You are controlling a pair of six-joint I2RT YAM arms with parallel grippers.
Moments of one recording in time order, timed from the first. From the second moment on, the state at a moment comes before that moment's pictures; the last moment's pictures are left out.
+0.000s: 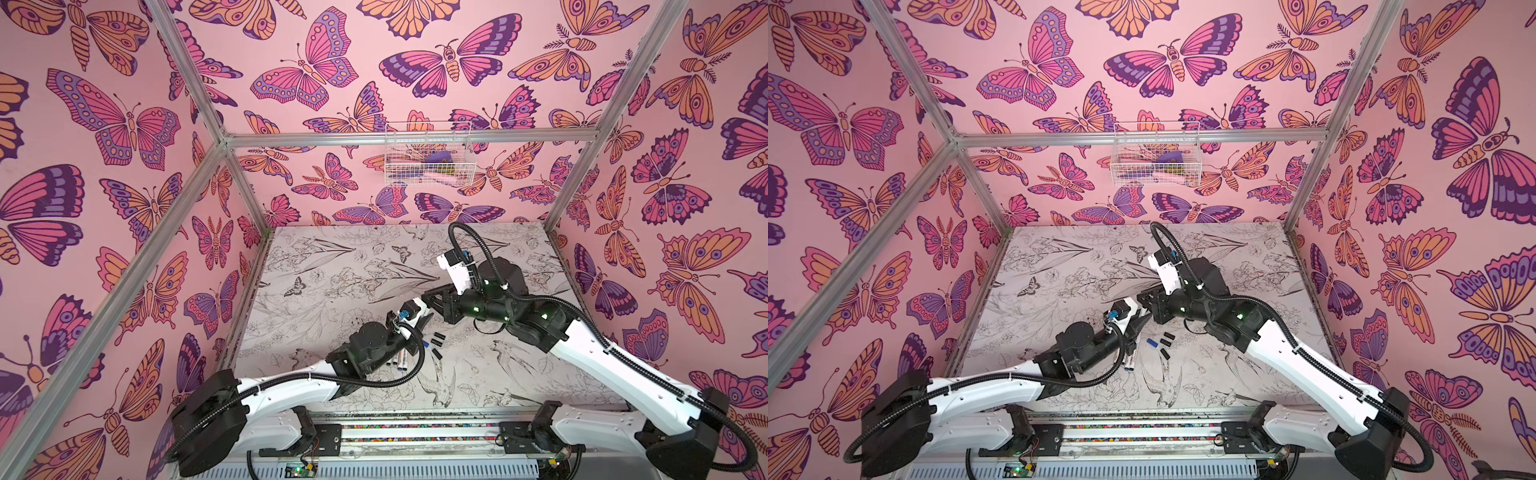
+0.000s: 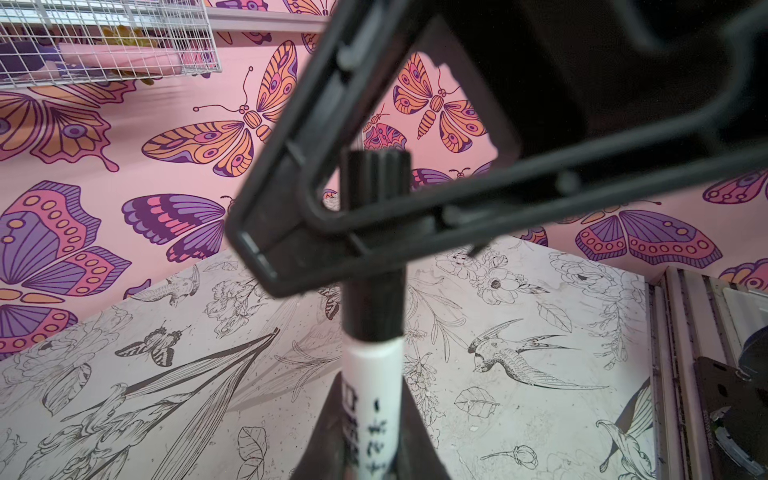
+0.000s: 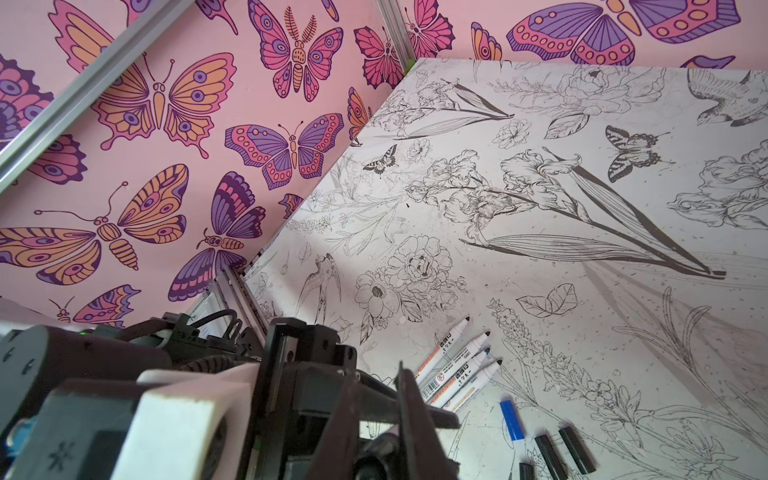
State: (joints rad) left arm -1.00 1.19 0.53 0.62 -0.11 0.06; right arm 0.79 1.16 1.15 -0.45 -0.26 0.42
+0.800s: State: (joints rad) left arm -1.01 1.19 0.53 0.65 -0.10 0.10; right arm 0.73 1.19 1.18 -0.53 -0.39 0.53
